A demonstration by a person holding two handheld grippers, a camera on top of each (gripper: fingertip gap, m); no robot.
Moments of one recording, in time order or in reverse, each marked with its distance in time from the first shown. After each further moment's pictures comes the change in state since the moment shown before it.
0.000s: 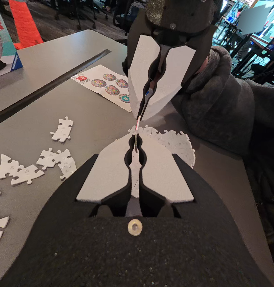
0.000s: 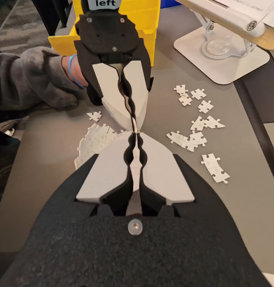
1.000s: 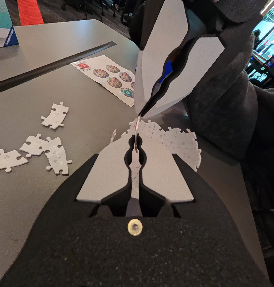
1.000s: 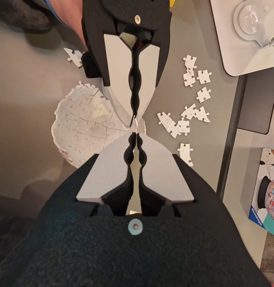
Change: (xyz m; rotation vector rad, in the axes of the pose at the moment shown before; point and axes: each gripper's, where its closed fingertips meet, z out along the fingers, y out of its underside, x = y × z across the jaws) left arm -0.004 0.020 0.013 0.002 -0.013 -0.103; right arm 0.006 0.018 0.005 -0.401 0.053 -0.347
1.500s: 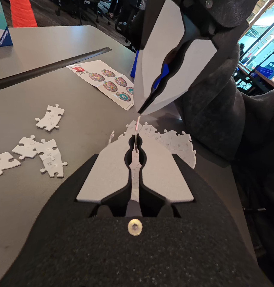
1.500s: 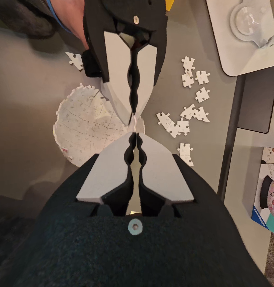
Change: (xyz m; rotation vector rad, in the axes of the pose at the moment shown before) left arm 0.003 -0.003 -0.002 0.036 0.043 -0.026; right arm 0.001 0.000 -0.004 0.024 -0.005 0.015
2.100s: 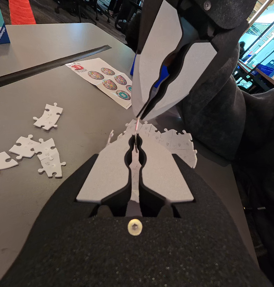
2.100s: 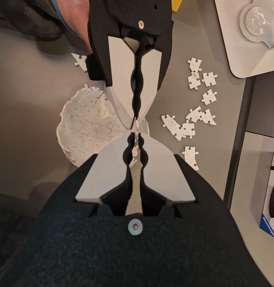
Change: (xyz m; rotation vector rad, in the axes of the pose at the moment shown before) left arm 0.001 0.002 0.003 -0.008 0.006 -0.002; right arm -0.005 -0.001 0.005 0.008 -0.040 0.001
